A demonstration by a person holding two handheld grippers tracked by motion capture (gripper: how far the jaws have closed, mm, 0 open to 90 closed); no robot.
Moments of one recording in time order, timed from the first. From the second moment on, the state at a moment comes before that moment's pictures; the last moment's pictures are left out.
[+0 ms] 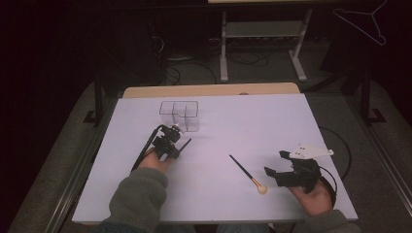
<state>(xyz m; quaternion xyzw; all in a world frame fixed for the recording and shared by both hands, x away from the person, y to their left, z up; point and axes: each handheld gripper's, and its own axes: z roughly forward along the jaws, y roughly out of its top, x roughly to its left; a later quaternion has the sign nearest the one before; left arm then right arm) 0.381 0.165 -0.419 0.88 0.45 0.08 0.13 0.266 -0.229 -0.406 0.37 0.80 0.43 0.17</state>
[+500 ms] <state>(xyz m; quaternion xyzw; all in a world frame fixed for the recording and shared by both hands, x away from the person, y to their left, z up) 0.388 0.173 -0.416 0.88 0.45 0.05 0.15 0.267 -0.231 -0.407 0.37 0.80 0.43 0.17</state>
